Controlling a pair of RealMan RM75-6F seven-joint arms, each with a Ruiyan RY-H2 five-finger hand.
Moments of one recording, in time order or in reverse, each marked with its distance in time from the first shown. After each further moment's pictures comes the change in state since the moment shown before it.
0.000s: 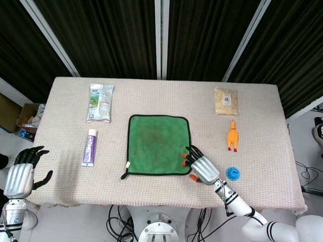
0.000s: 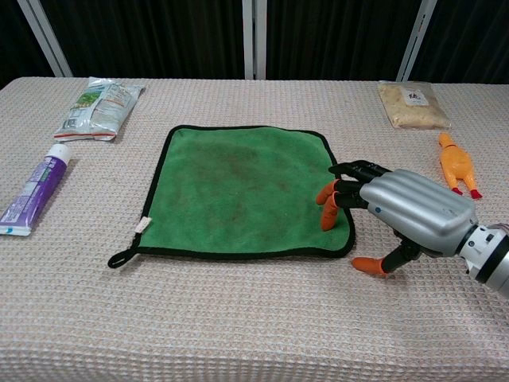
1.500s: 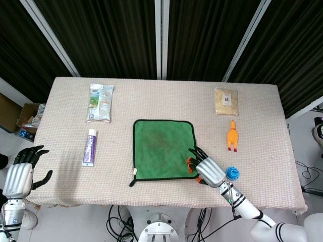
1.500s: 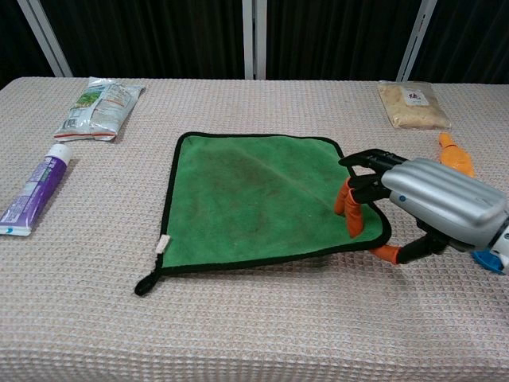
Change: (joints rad) left arm 0.000 0.010 -0.001 0.003 0.022 0.006 -0.024; right arm 0.016 0.129 -0.088 -0.140 0.019 0.090 0.049
